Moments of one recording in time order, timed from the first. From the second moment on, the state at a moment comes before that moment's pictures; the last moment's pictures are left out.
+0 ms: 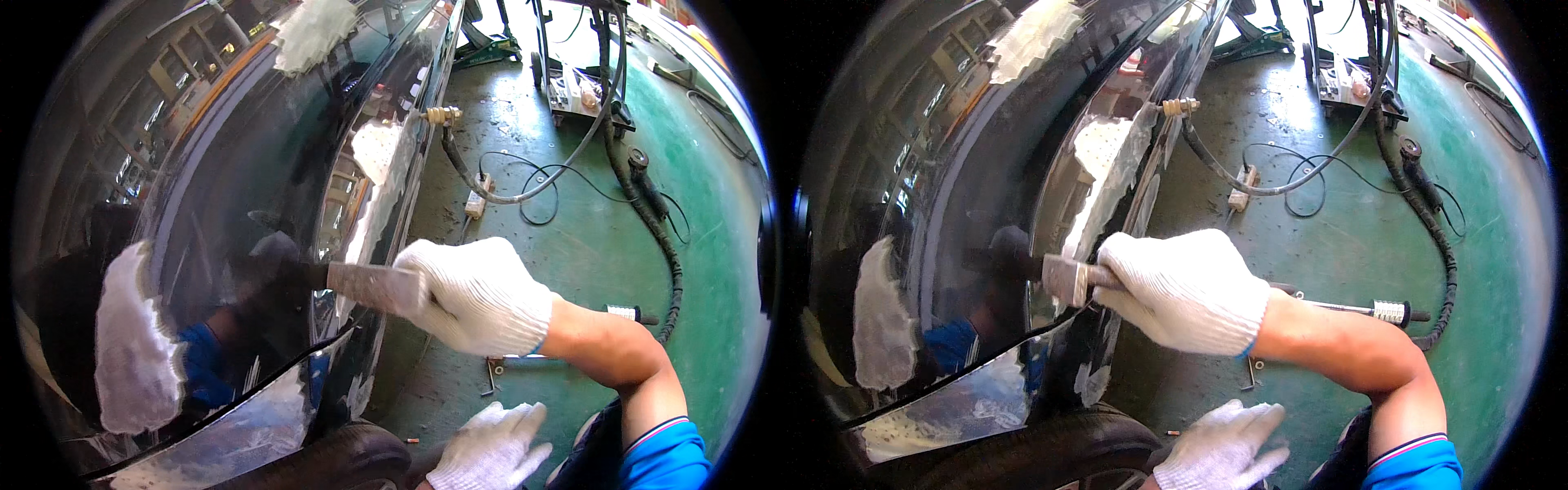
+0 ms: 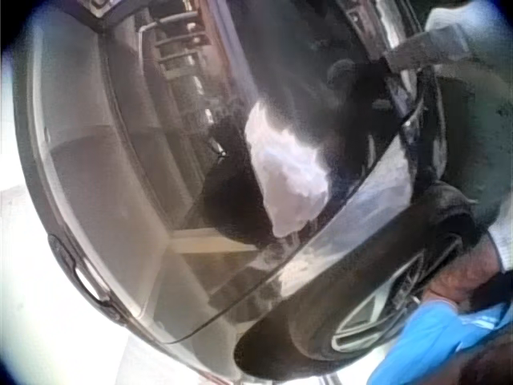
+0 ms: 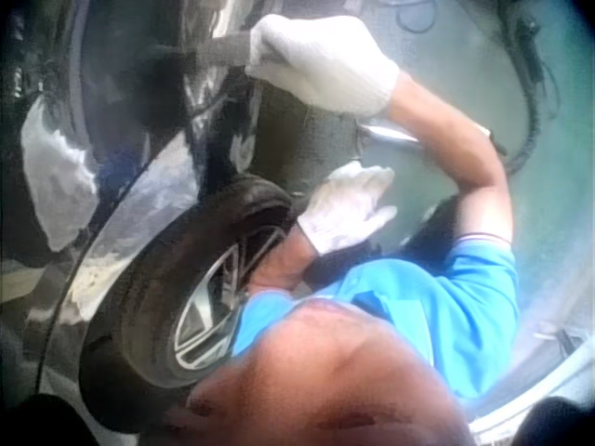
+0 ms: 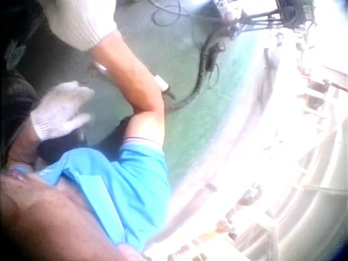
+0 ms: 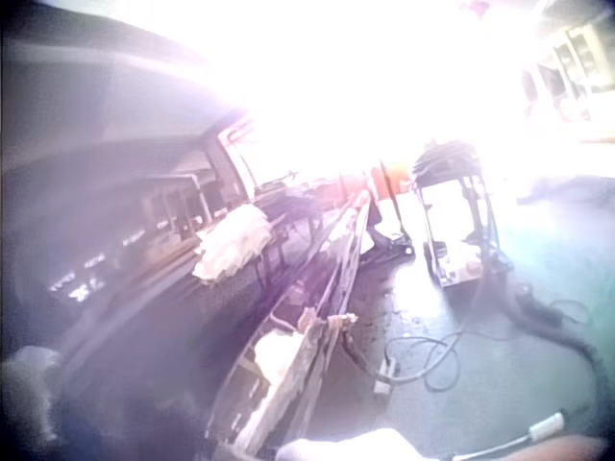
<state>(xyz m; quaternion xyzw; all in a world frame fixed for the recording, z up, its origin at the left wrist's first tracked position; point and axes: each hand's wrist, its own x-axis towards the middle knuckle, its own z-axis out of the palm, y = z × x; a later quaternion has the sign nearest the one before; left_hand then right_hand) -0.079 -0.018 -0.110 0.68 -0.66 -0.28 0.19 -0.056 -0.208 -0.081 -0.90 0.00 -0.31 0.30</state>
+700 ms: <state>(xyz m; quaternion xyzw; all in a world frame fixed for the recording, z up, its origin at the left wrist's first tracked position) -0.080 -0.027 -0.105 0.68 -0.64 -0.32 0.17 -0.053 -0.219 -0.085 -0.87 0.01 -0.35 0.35</state>
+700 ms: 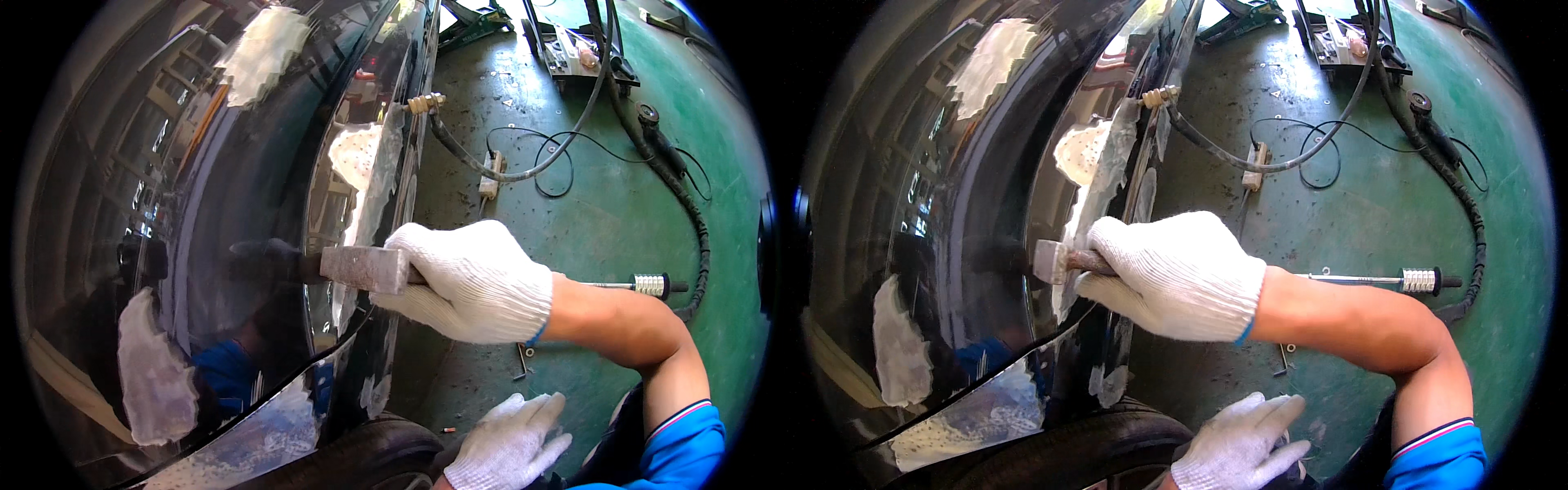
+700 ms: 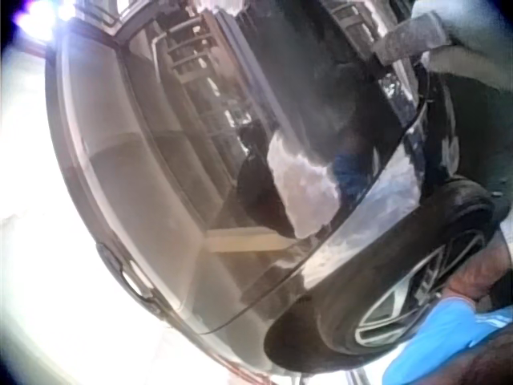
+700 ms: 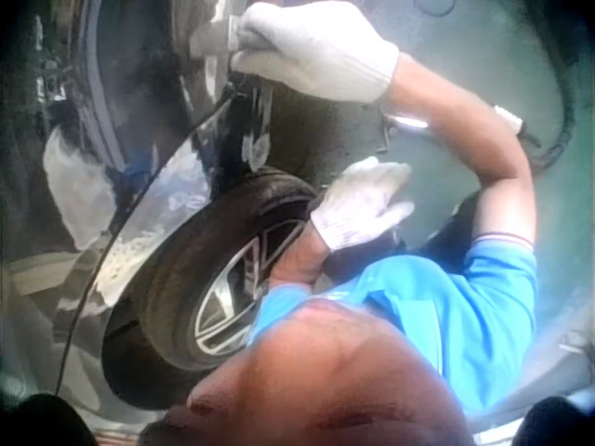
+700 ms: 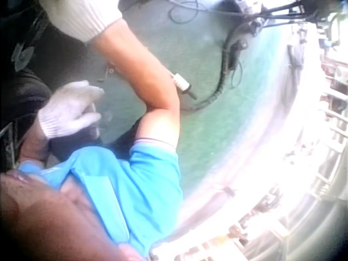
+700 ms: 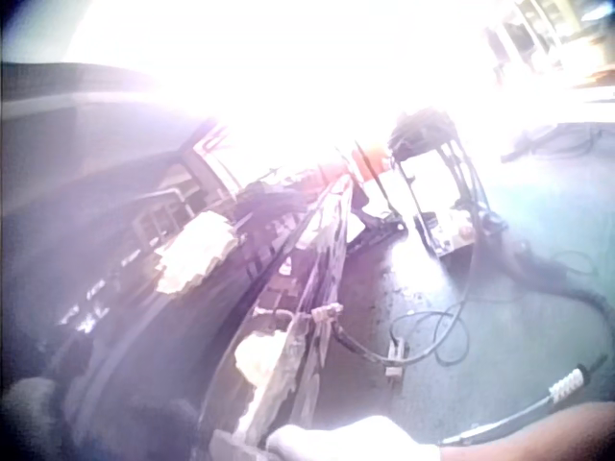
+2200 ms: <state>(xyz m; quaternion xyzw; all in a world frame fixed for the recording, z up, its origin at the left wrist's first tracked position) -0.080 -0.035 -0.110 0.69 -0.62 -0.33 0.18 -0.037 -0.229 -0.085 -0.86 0.00 -0.39 0.34</state>
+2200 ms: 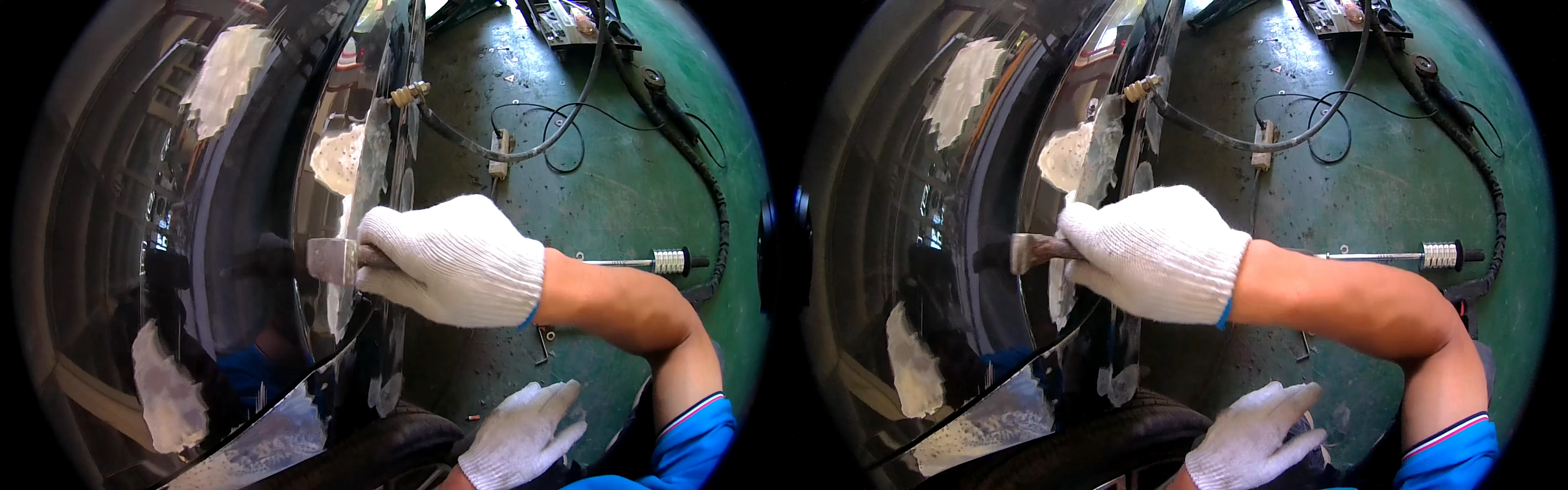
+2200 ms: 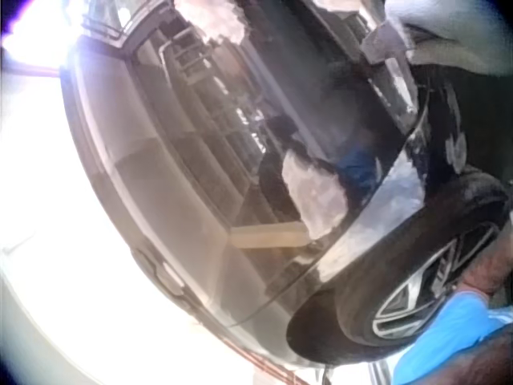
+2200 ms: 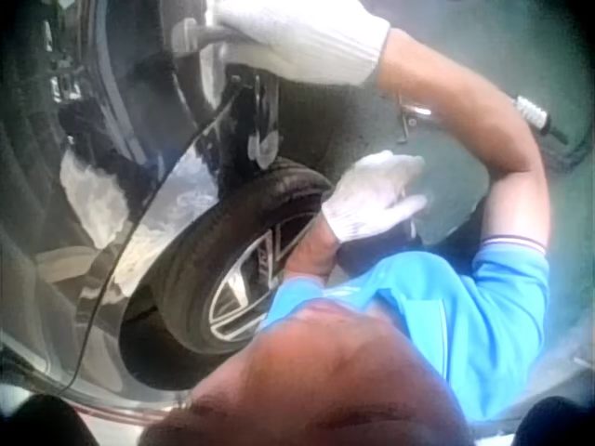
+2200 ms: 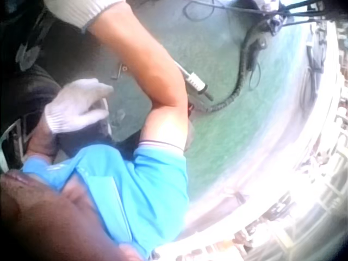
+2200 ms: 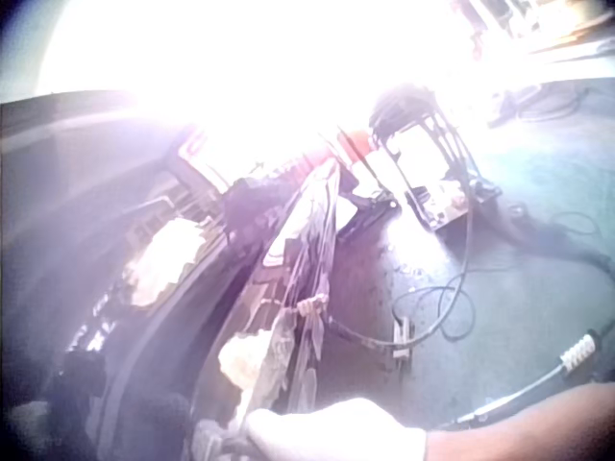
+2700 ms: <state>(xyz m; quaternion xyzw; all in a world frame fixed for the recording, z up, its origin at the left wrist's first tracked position) -0.077 -0.043 -0.111 0.69 -0.61 -0.36 0.17 -0.031 -0.241 -0.084 -0.85 0.03 -0.42 0.33</state>
